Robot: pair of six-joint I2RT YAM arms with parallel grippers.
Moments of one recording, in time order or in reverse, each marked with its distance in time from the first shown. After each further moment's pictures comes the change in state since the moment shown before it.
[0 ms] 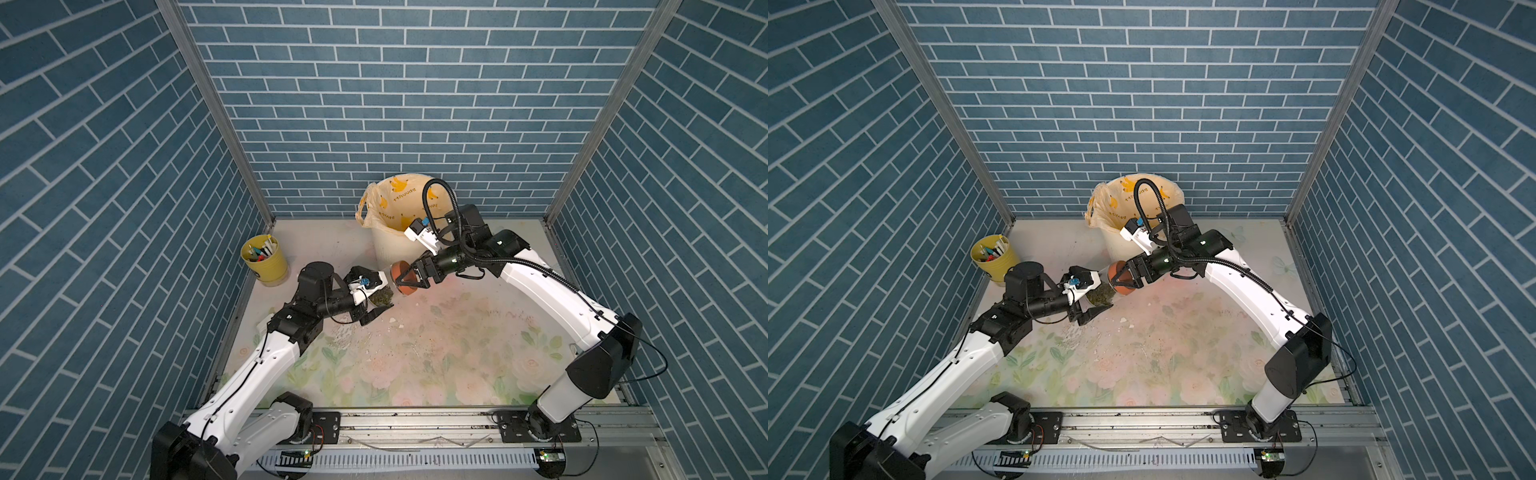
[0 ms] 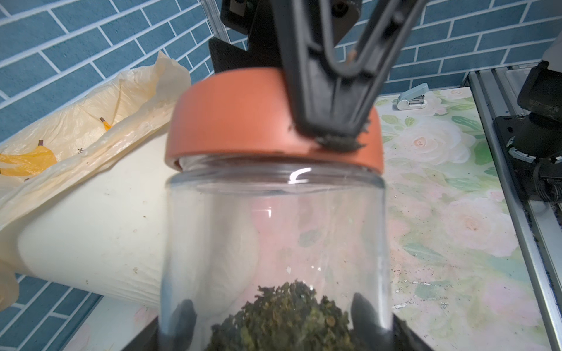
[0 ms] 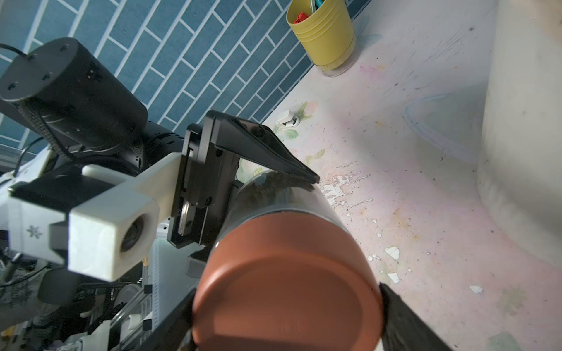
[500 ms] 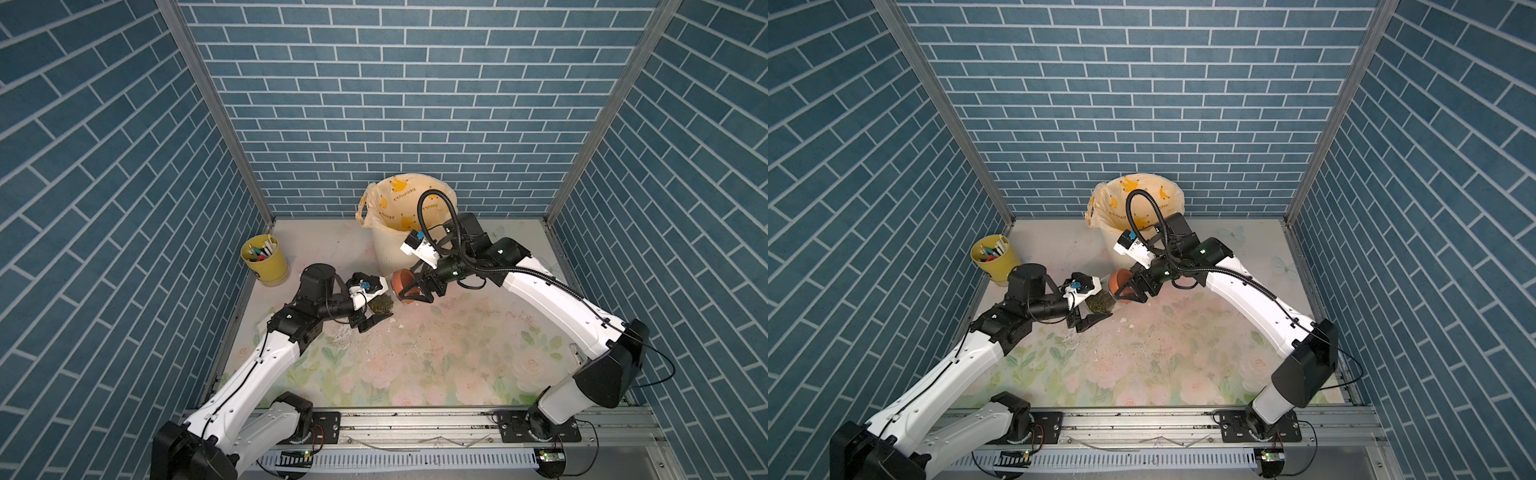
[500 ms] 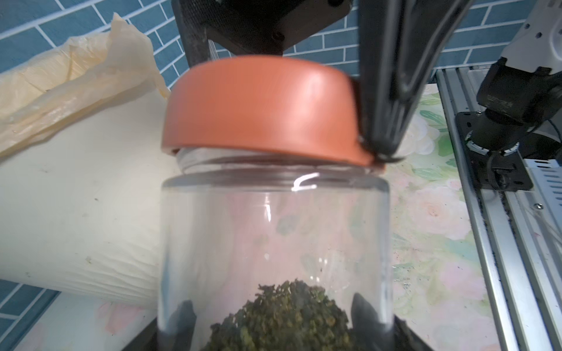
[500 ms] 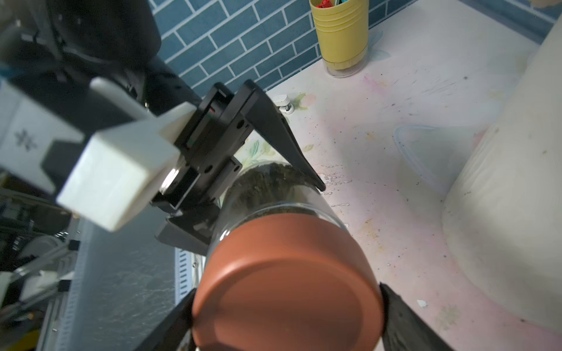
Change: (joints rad) left arm 0.004 0.005 0.007 -0.120 0.074 0.014; right arm 0.029 -0.090 -0.136 0.046 0.079 -0.350
